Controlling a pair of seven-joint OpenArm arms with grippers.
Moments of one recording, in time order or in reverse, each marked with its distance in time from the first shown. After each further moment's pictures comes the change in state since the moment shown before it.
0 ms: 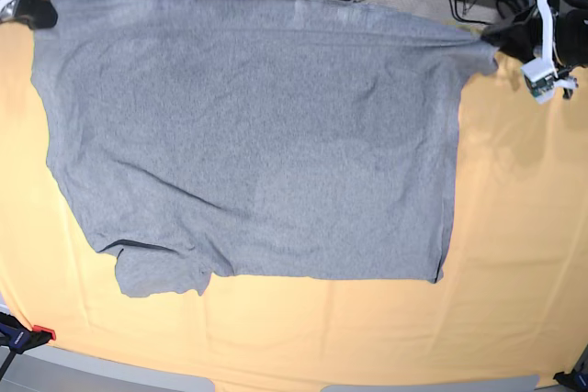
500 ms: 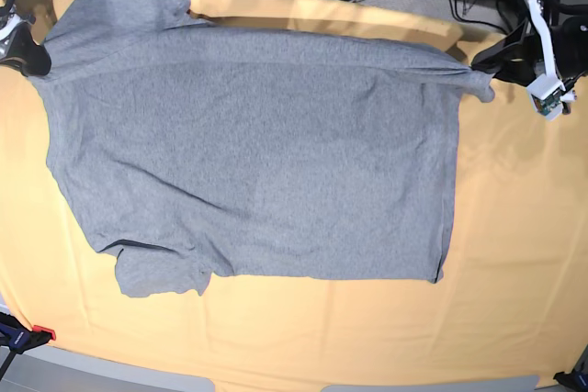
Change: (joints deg) left arm -6.0 6.8 0.0 -0.3 0.2 0.0 -3.5; right arm 10.3 0.0 0.0 0.0 0.0 0.0 -0.1
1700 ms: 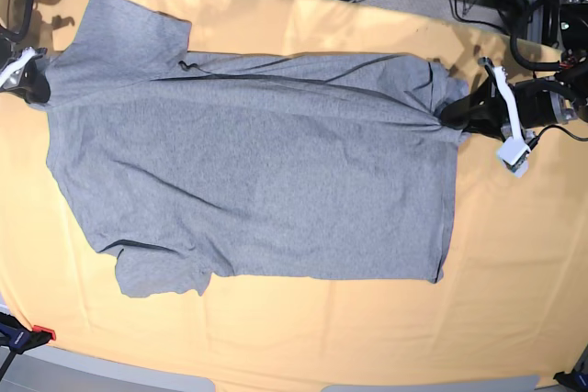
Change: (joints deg) left arm -23.1 5.3 22.2 -21.0 10.5 0.0 -6.8; right arm 7.8 -0.6 -7.7 -4.1 -22.1 0.0 14.1
